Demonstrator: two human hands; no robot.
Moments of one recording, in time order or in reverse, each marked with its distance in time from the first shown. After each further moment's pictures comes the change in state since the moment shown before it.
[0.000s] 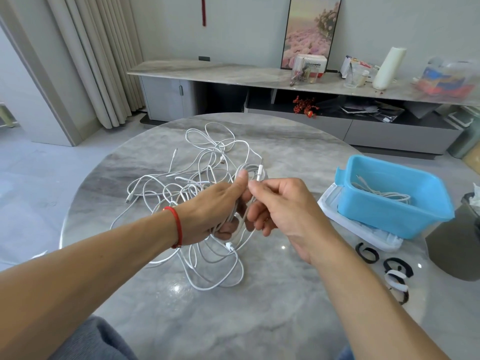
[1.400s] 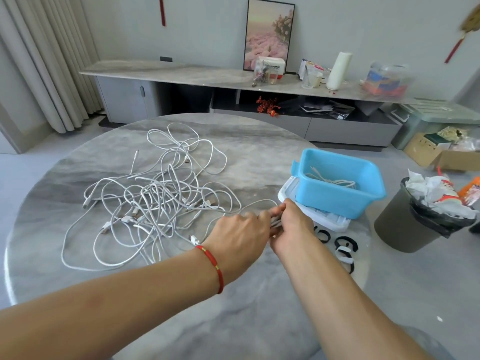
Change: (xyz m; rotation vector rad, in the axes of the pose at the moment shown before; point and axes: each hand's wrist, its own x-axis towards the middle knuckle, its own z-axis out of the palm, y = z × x) left_hand 0.013 -0.030 0.109 1.495 0.178 0.340; right_hand -0.013 0.041 -0.038 0.823 0.671 0.554
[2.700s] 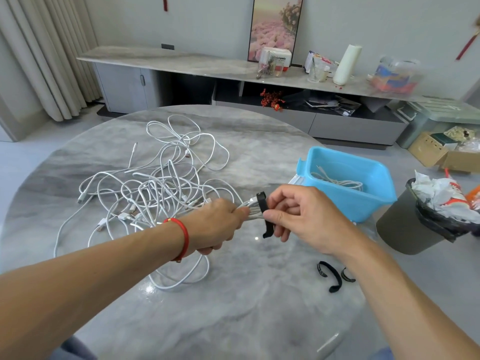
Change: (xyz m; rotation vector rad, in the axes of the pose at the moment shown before) left_hand 0.012 -0.055 -0.020 -1.015 -0.348 -0.499; right_hand 0.001 -0.044 -0.031 -1.103 -0.685 -0.778
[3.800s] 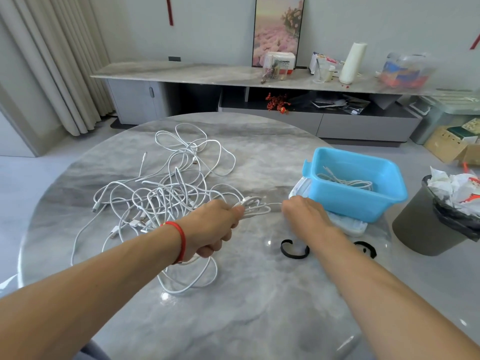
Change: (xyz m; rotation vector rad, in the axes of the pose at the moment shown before) left_hand -0.004 -0.003 -0.010 -0.199 -0.005 -0.127; right_hand 0.057 0.076 0.012 -1.239 -0.086 0.124
